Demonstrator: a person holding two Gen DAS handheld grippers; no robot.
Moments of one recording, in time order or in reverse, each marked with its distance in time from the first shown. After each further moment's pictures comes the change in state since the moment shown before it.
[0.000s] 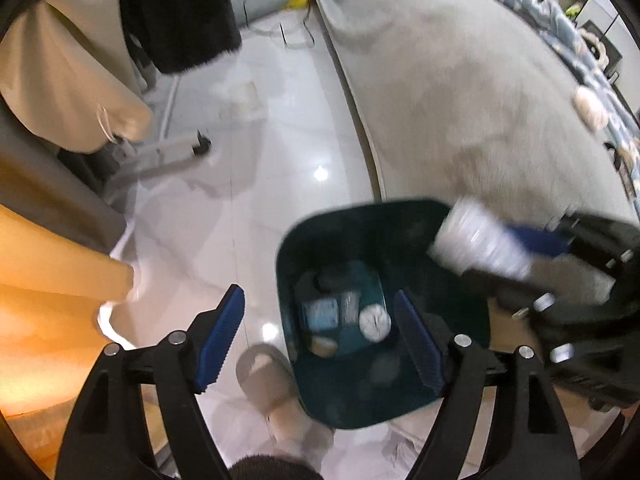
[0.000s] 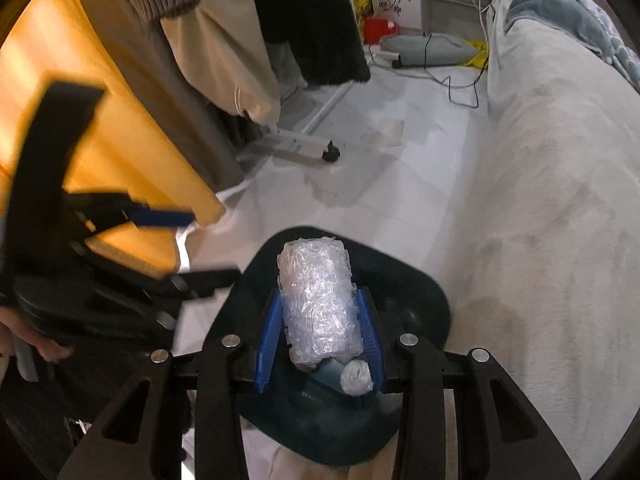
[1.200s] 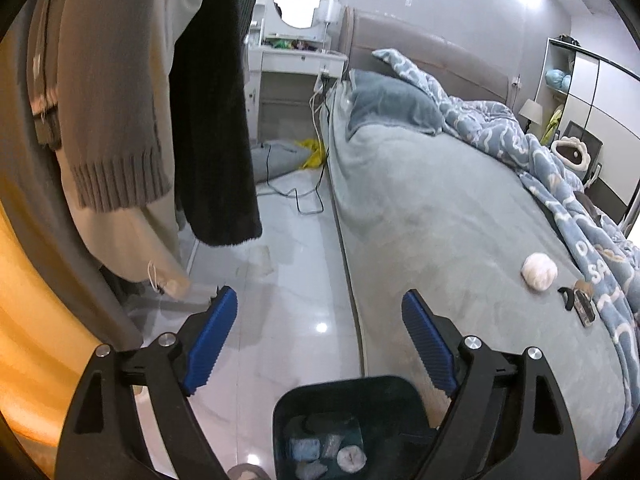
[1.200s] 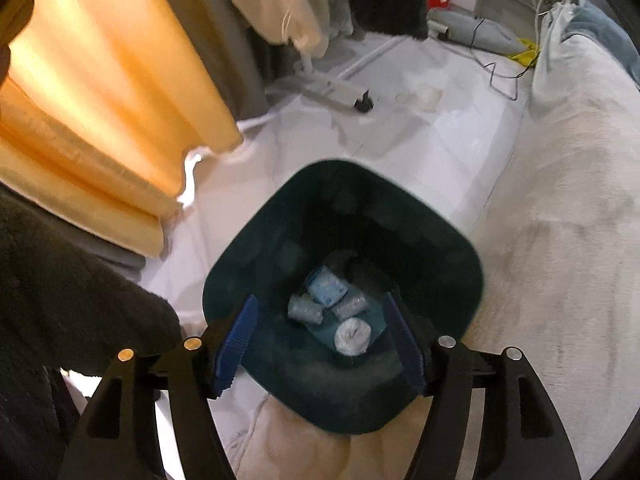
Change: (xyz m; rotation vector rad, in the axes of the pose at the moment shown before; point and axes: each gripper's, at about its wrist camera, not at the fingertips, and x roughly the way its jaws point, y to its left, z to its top) left arm -0.122 -0.019 0.044 -0.070 -0.572 0.026; right arm 0.015 0.036 -0.021 -0.175 0.150 -0.009
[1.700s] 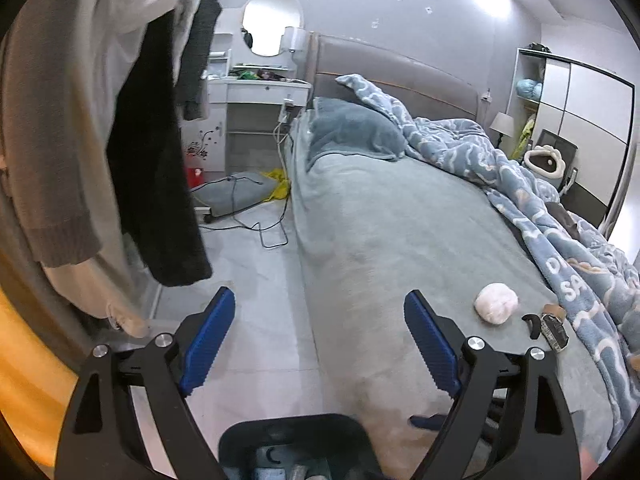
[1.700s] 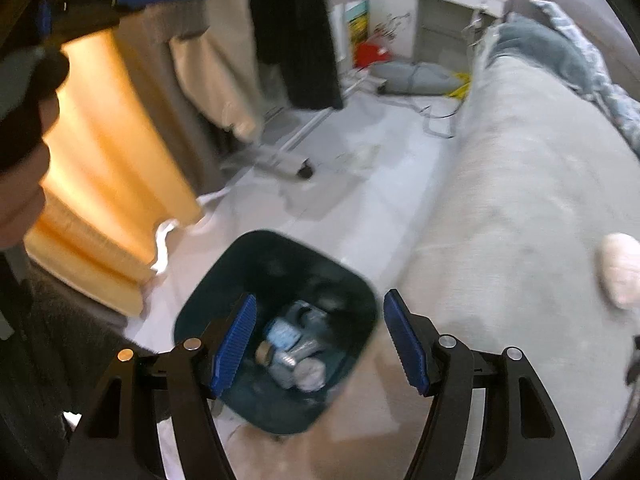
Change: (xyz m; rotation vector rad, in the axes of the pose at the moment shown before) left arm 0.001 -0.071 0.023 0.041 -0.091 -0.089; right arm -0.083 -0.064 -0.018 0.113 -0.240 -0.112
